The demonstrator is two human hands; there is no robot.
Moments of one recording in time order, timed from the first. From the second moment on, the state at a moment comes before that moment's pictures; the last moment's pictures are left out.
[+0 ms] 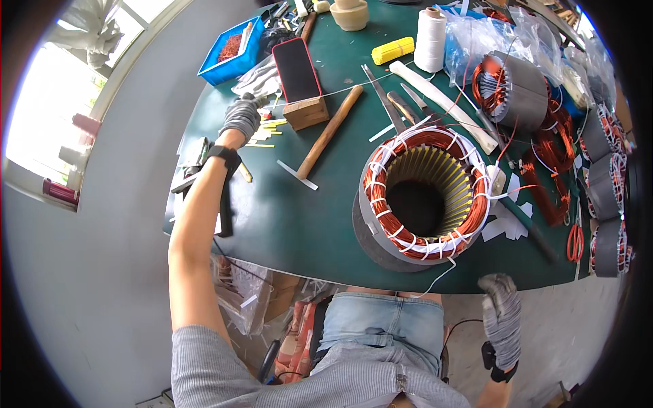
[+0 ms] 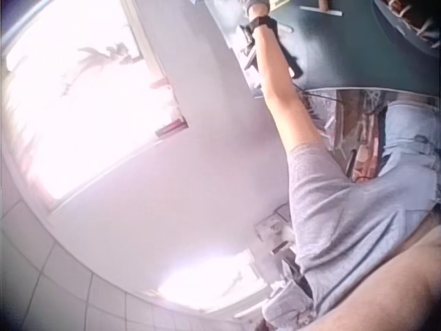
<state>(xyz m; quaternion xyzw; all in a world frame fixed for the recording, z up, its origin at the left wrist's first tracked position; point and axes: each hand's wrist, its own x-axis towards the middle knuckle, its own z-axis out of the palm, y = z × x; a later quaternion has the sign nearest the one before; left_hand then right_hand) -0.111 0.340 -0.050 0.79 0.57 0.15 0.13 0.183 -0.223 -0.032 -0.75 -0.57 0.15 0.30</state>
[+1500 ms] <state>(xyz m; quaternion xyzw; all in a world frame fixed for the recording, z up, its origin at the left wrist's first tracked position) 0.015 -0.097 -0.070 0.82 0.23 0.35 0.39 0.173 -0.106 0.041 -0.56 -0.78 -0.27 0.08</state>
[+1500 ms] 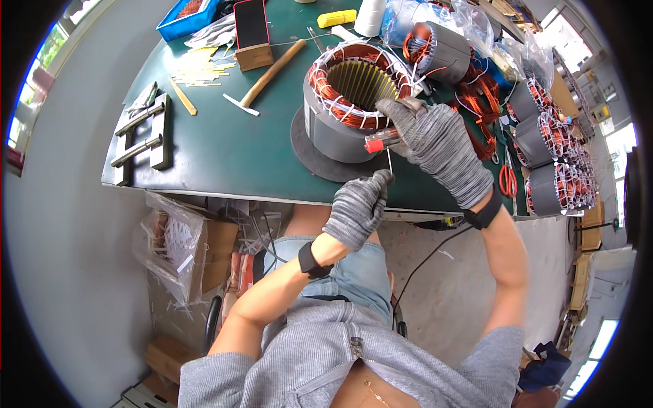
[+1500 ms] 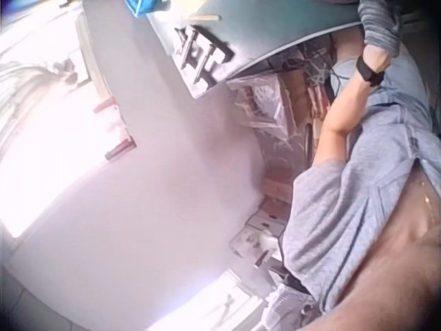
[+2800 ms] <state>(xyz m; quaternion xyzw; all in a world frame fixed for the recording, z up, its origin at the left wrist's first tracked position) -0.005 -0.122 -0.012 0.83 0.18 0.41 0.33 0.173 -0.114 0.012 -0.65 -0.71 -0.12 0.24</state>
